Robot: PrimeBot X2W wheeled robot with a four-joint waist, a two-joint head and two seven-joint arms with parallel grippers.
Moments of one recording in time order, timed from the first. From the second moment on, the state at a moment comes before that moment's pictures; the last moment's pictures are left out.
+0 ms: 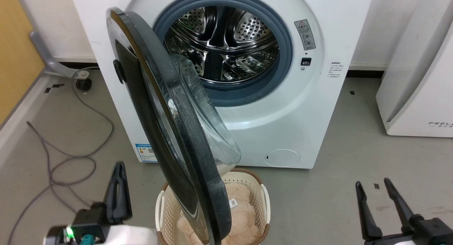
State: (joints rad) left arm 0.06 0.05 -0.02 -0.01 -0.08 0.08 -0.26; right arm 0.12 -0.06 -0.05 0.03 0.07 0.13 -0.26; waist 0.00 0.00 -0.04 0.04
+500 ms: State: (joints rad) left arm -0.08 0.05 -0.08 -0.39 0.01 0.06 -0.26; right arm 0.12 -0.05 -0.07 -0.01 0.08 0.13 -0.26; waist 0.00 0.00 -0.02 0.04
